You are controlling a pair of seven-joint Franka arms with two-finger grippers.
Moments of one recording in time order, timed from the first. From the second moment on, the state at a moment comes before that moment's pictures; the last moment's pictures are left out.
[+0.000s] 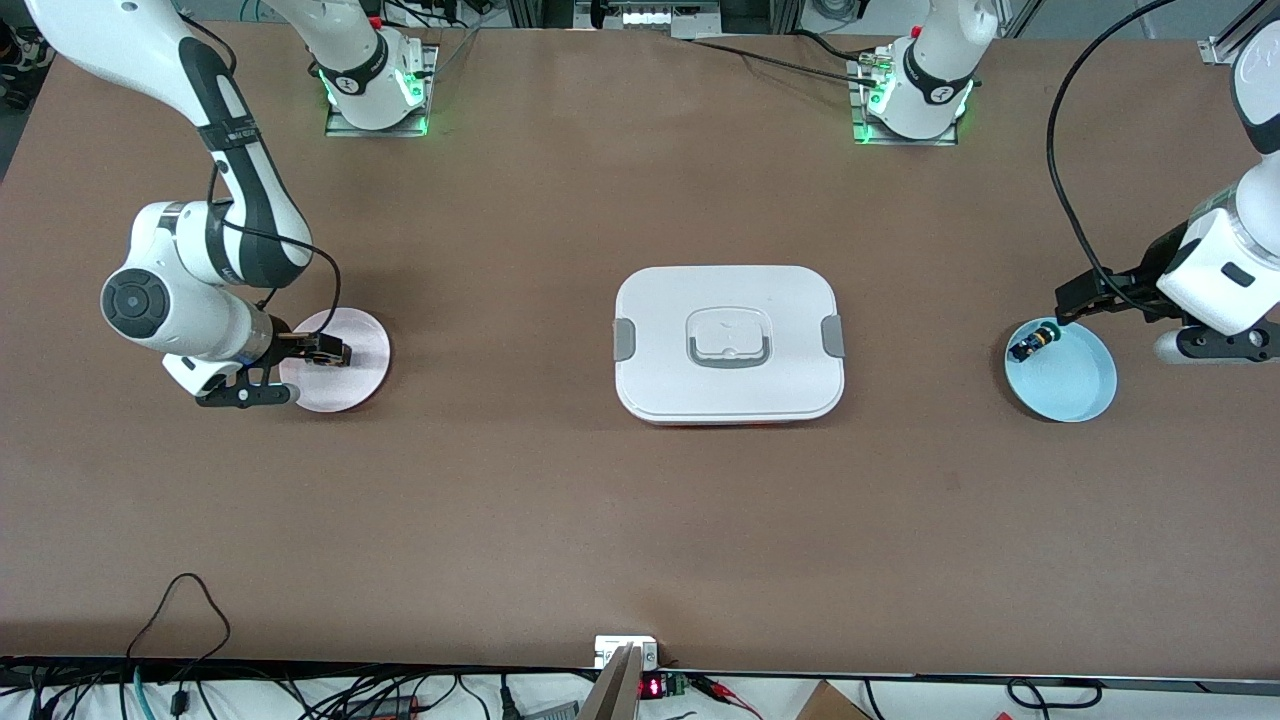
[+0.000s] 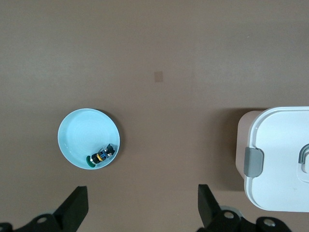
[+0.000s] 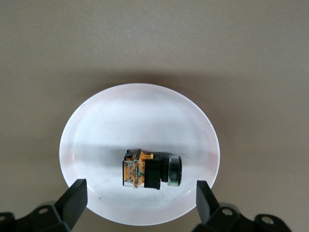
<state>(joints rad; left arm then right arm) -0.08 0.18 0.05 -1.47 0.02 1.61 -0.08 0.05 0.38 -0.03 -2.02 -0.03 2.25 -0.01</state>
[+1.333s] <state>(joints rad) -0.08 0.18 0.05 -1.47 0.02 1.63 -0.08 0.03 0.43 -0.03 -2.16 -0.03 2.50 -0.01</state>
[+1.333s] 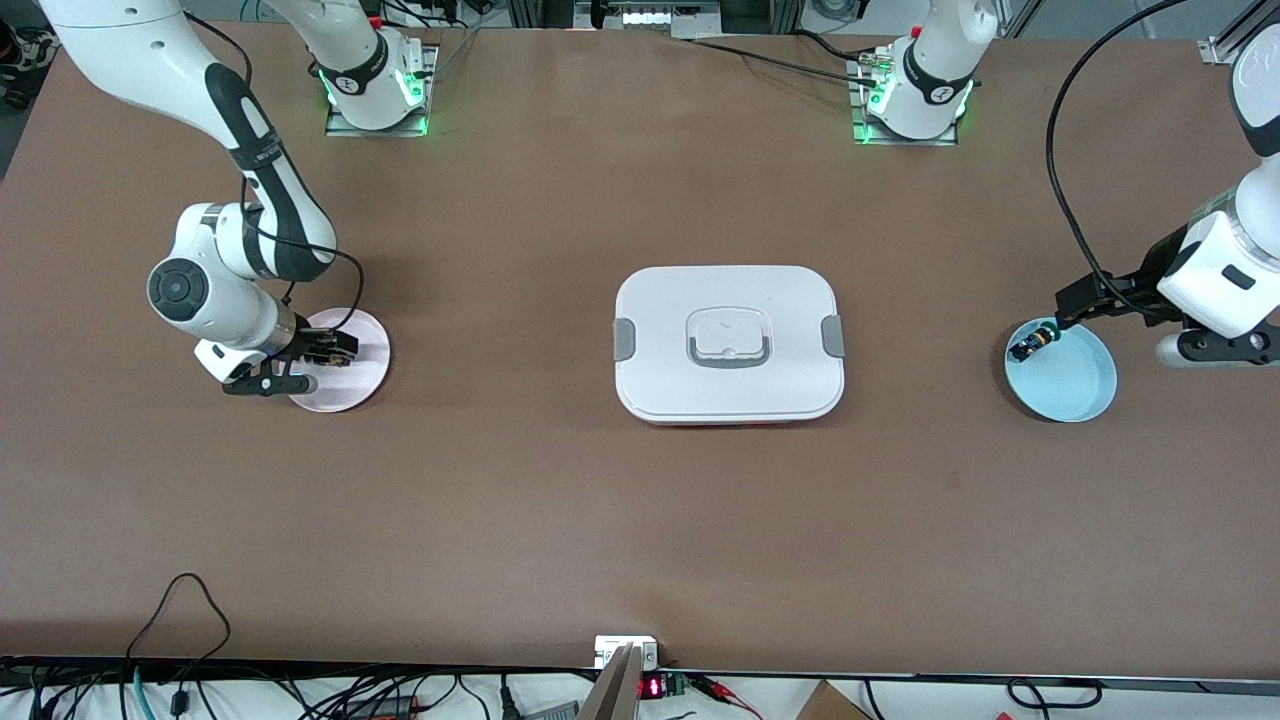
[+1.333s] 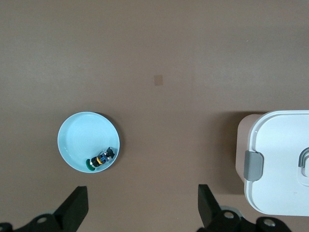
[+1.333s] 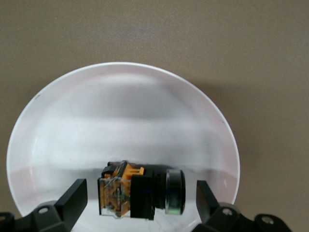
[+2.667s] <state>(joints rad) -0.08 0.19 0.05 -1.47 0.02 1.63 -0.08 0.03 0.45 -0.03 -2.17 -0.03 2.53 -0.05</state>
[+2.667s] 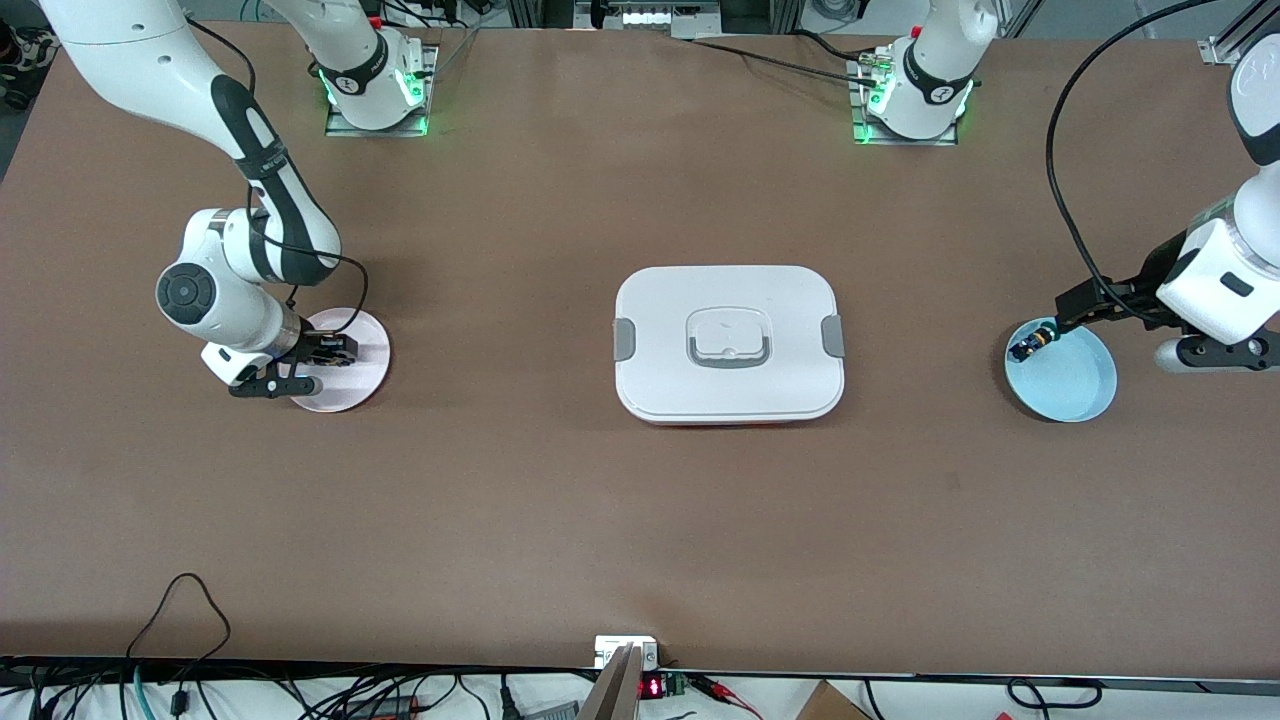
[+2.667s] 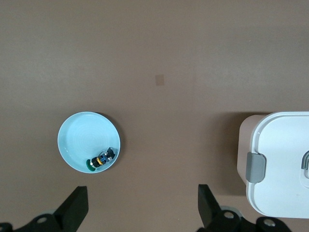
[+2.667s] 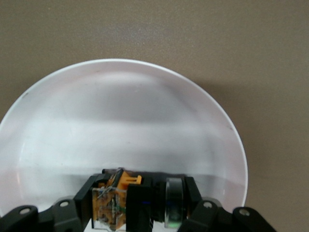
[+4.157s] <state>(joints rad) -0.08 0.19 0.05 -1.47 0.02 1.60 -0.08 0.03 0.39 0.03 -1.77 0.07 1.96 -0.25</state>
